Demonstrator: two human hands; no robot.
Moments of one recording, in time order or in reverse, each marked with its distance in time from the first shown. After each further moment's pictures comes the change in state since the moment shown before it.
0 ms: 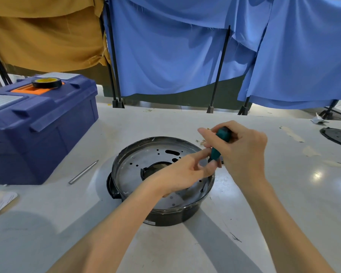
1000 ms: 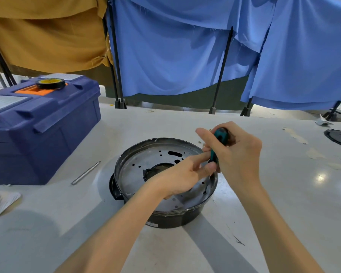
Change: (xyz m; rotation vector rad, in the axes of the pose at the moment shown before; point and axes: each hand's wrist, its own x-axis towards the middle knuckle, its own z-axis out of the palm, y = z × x) left_hand -0.002 -0.002 -0.001 -0.031 0.006 -0.012; right_hand -0.004 -0.003 0.013 0.214 0.028 0.128
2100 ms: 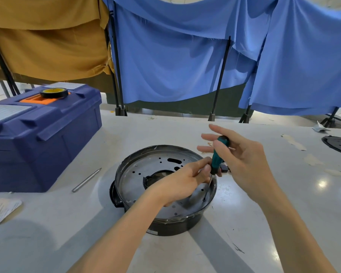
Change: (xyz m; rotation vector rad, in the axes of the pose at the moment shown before) left_hand 0.004 -0.005 0.001 0.013 0.006 0.029; right_hand 0.005 0.009 -0.026 0.220 -0.333 0.077
